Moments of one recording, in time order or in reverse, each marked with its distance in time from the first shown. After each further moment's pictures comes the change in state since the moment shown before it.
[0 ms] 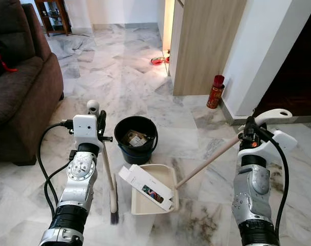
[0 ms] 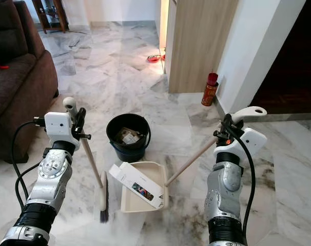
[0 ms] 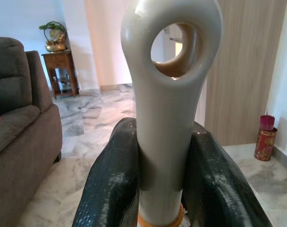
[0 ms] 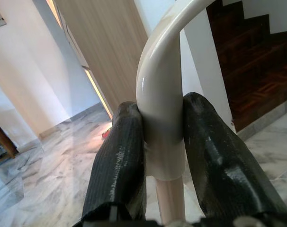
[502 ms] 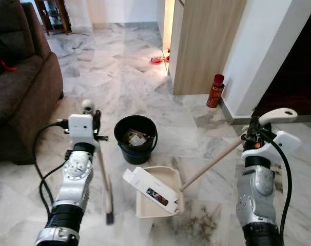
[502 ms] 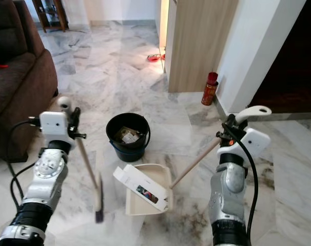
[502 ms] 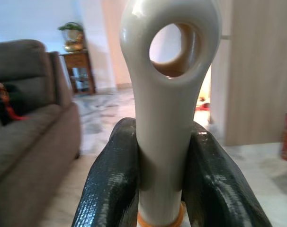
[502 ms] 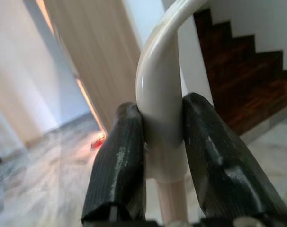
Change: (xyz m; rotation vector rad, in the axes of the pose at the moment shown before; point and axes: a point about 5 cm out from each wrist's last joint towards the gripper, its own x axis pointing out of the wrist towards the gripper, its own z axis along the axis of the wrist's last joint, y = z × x) left arm 0.006 0.036 0.005 0.067 -0.004 0.099; right arm 0.011 -0.012 0.022 -0.049 -0.072 -0.023
